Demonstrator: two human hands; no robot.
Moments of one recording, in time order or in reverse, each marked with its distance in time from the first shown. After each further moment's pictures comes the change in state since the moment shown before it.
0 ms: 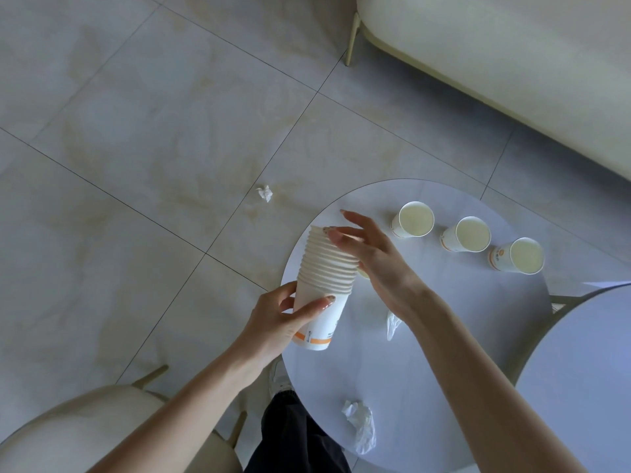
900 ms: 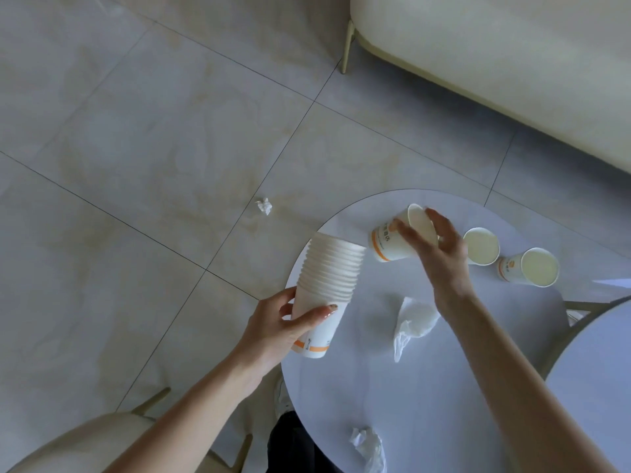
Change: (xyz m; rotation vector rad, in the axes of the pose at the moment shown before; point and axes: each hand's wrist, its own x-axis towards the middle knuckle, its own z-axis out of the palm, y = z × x) left_hand 0.026 0.017 -0.003 0.066 0.007 -0.027; right_hand 0.031 0.008 -0.067 -0.058 0.593 -0.173
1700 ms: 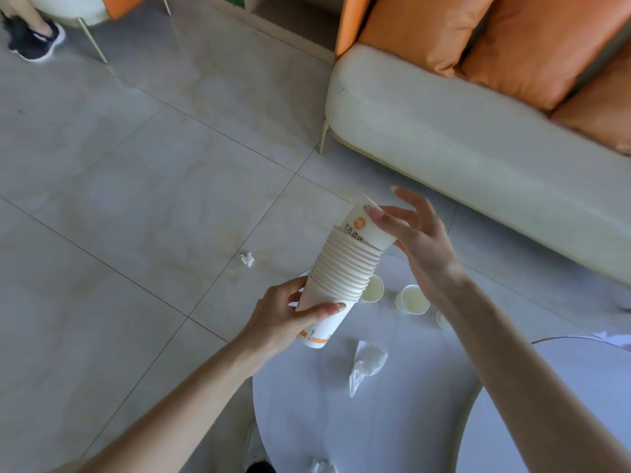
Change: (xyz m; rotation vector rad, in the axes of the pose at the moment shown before) left_hand -0.062 0.124 0.022 0.093 -0.042 0.325; right_hand -0.053 -0.186 -0.055 0.107 -0.272 -0.184
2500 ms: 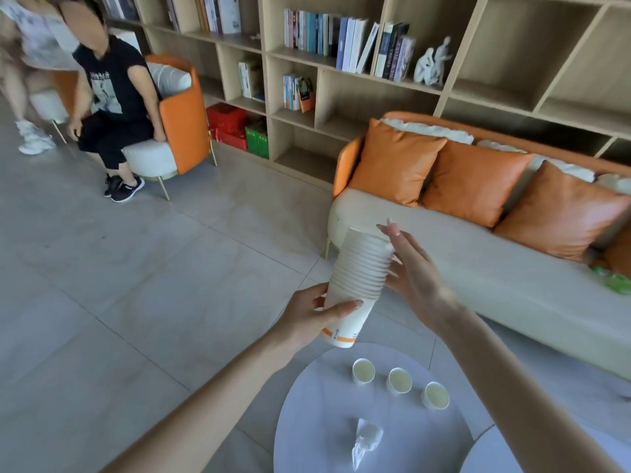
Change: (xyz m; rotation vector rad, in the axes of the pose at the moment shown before) left_hand -0.141 0.239 -0.023 -0.056 -0.006 0.234; right_hand -0.128 -0.234 -0.018 0.117 -0.134 -0.160
